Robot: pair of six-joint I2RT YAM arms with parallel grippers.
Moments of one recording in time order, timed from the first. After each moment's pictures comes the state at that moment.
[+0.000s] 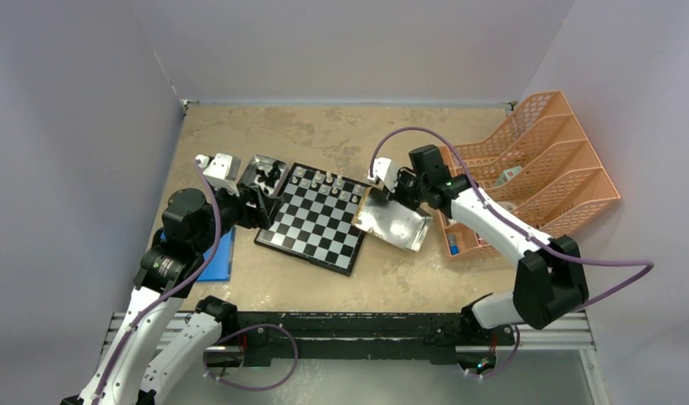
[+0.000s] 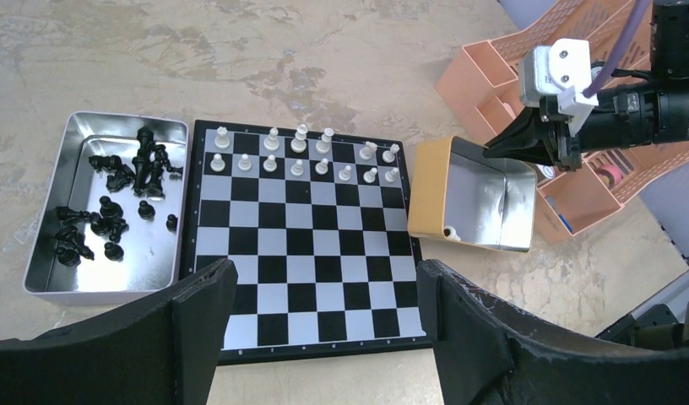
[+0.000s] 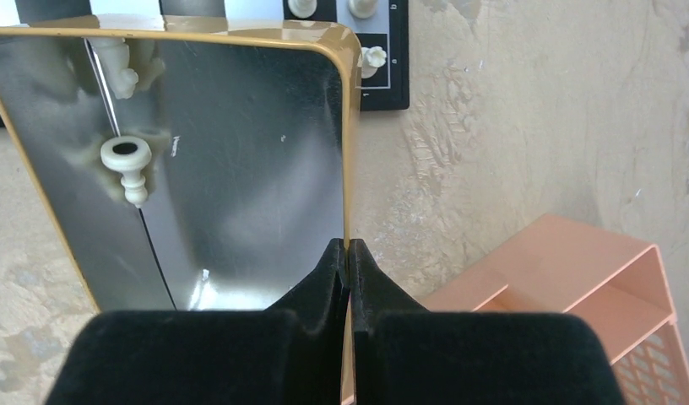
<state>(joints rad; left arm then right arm) -0.35 0.63 0.87 -0.49 0.15 -0.28 0.46 1.41 1.02 -0.47 -0.26 -0.73</state>
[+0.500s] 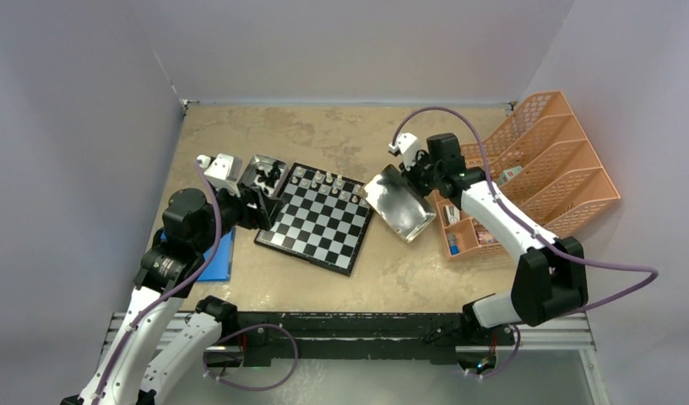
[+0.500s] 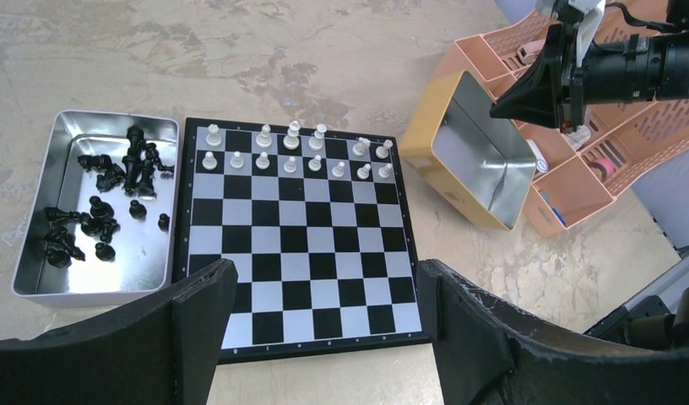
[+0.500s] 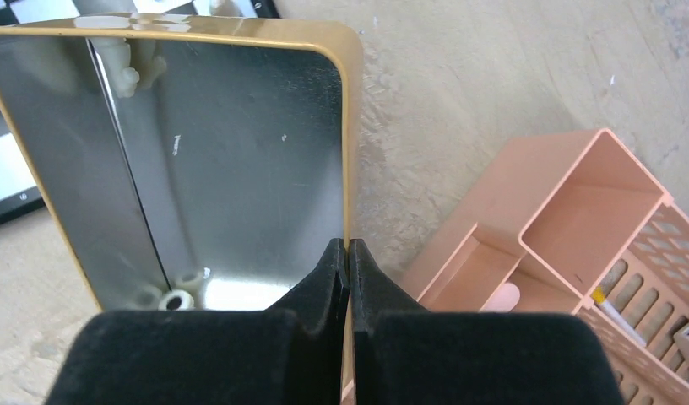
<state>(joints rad) -0.35 0.63 0.87 -0.49 0.17 -0.28 0.35 1.42 1.06 -0.42 -0.21 -0.47</state>
